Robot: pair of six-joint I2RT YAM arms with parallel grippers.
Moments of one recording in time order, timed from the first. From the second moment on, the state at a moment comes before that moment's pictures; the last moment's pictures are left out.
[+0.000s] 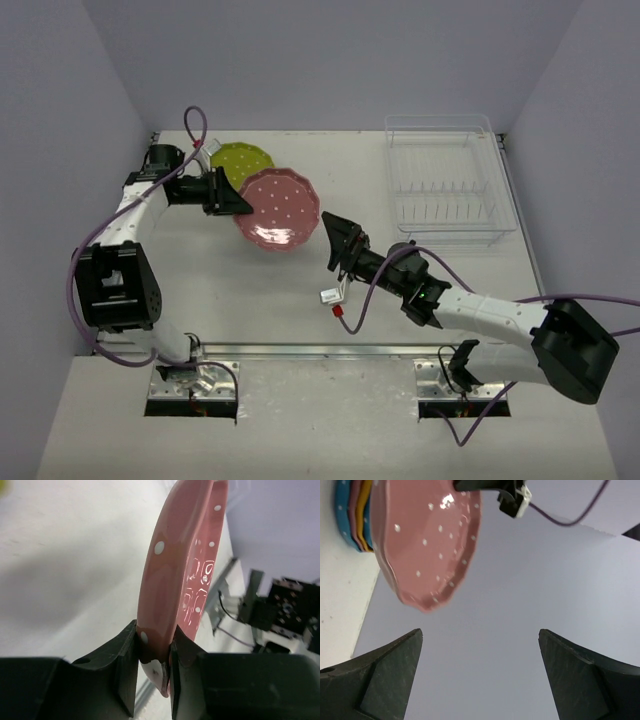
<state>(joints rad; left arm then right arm) 0.15 1.60 1.26 -0.73 1.11 -0.03 0.87 1.21 0.45 0.73 -0.13 -1.88</state>
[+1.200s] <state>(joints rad) 0.29 2.05 1.66 -0.45 0.67 -0.38 0.83 1.11 0.64 0.29 0.19 -1.44</state>
